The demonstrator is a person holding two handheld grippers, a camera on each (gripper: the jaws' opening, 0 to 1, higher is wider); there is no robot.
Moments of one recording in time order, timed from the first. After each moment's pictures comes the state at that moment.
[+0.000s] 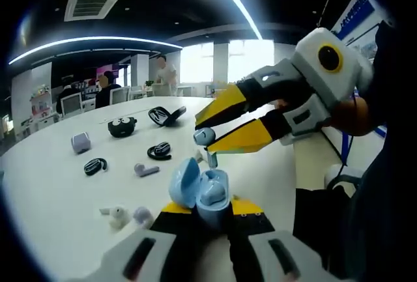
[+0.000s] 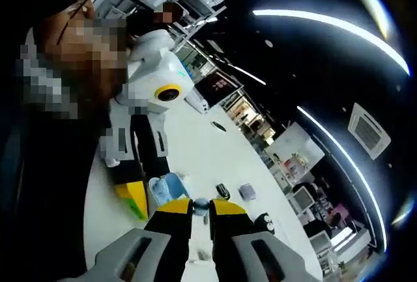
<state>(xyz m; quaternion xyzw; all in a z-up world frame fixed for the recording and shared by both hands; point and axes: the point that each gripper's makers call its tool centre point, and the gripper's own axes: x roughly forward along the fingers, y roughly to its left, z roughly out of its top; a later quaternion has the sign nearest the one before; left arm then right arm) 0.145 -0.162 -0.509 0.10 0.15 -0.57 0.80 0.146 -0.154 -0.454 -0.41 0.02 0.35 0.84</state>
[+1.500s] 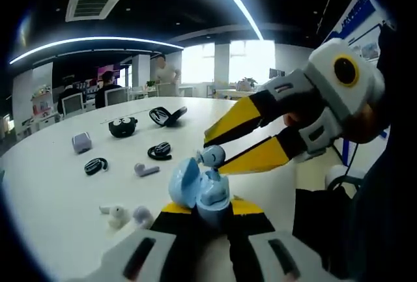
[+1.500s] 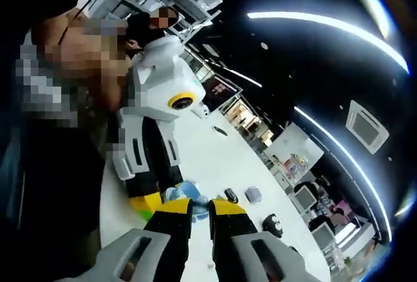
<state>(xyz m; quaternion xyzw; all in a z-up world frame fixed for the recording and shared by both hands) 0.145 -0.164 -0.508 0.10 0.15 -0.57 0.80 0.136 -0.149 -0.461 -0.38 0.01 0.35 0.85</state>
